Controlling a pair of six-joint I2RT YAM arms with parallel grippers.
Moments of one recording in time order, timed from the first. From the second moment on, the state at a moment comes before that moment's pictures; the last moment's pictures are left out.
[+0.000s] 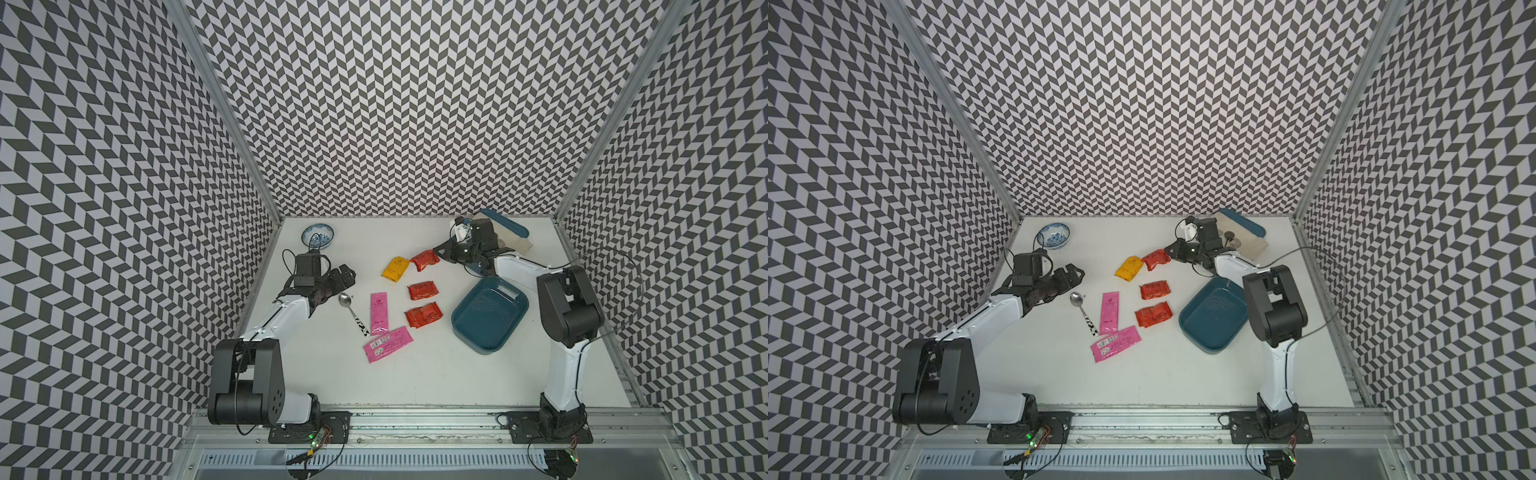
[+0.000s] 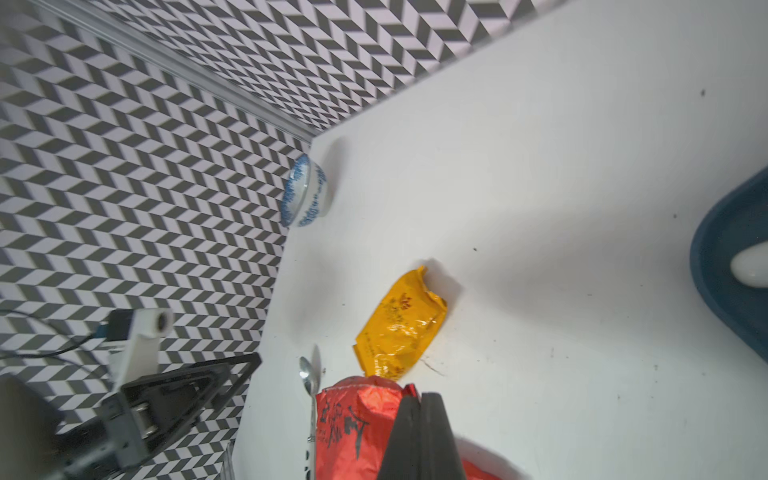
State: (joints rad) left arm -0.02 1.42 0.81 -0.16 0.29 -0.53; right arm 0.30 1.97 1.36 0.03 -0.61 0.58
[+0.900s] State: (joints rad) left arm -0.16 1.40 0.77 -0.15 0.36 -0.54; right arm 0.13 1.19 0.68 -0.37 -0.39 0.48
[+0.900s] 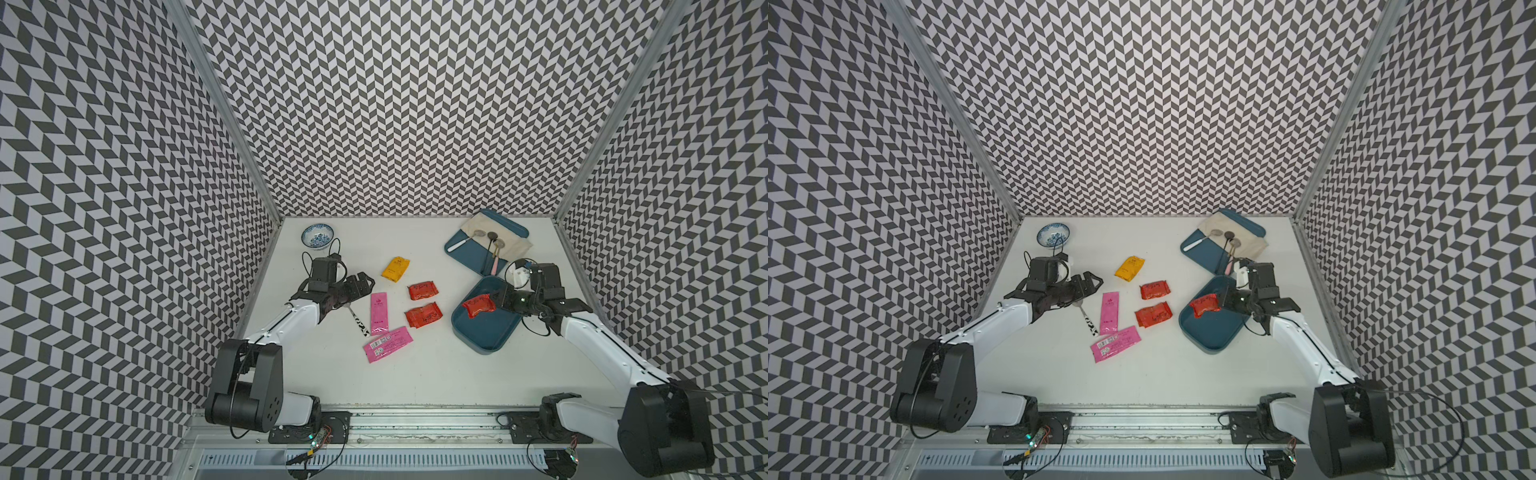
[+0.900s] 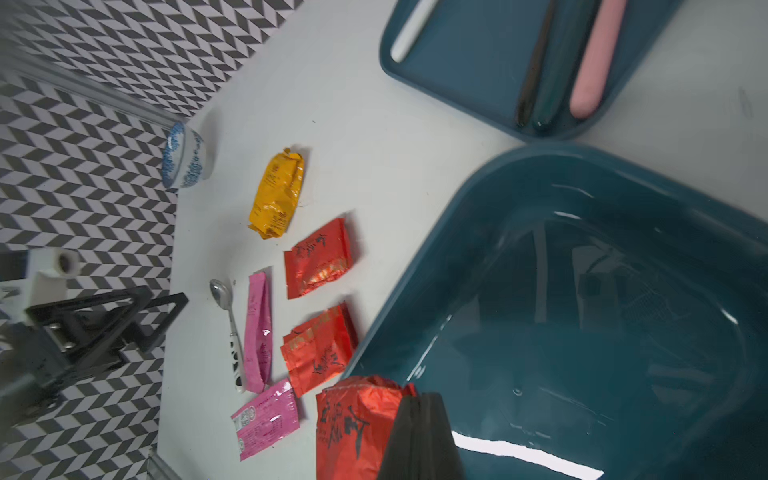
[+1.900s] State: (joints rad) left arm -0.17 1.14 0.63 -0.21 0.30 -0.54; right arm 0.28 1.20 0.71 -0.15 -0.32 0.49
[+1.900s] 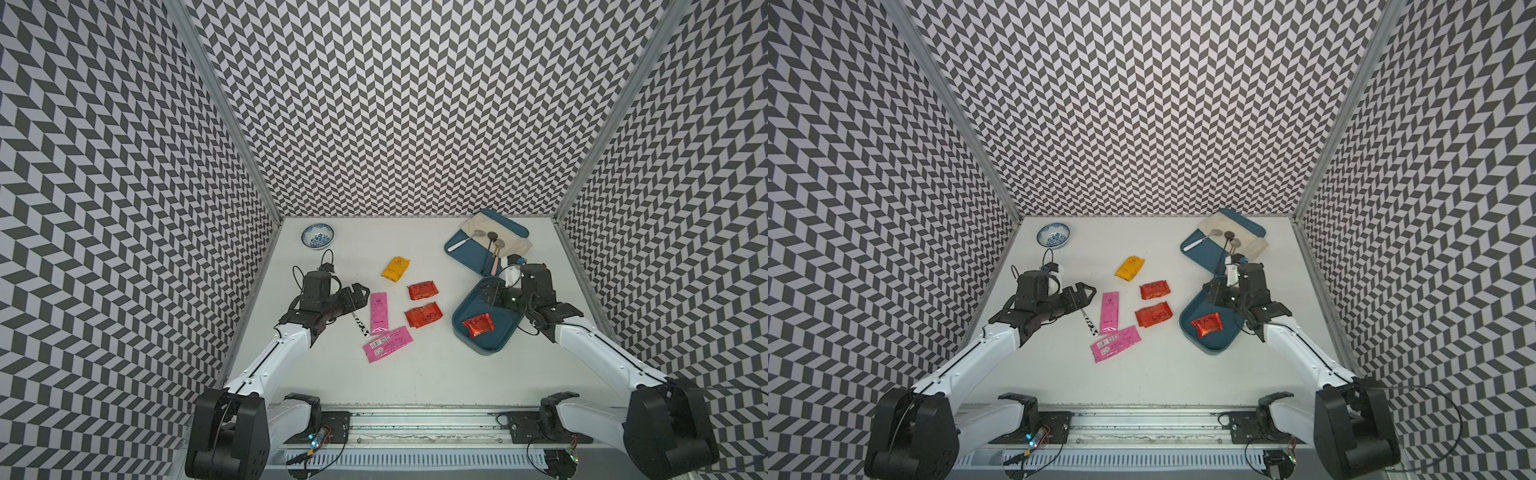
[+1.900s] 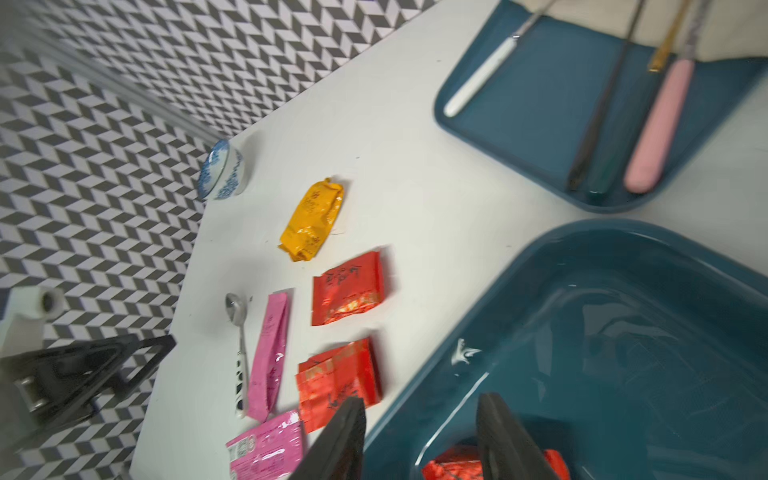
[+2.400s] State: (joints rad) left arm -0.17 1.14 0.63 -0.22 0.30 -0.54; right arm 0.40 1.66 1.01 -0.18 -0.36 0.47
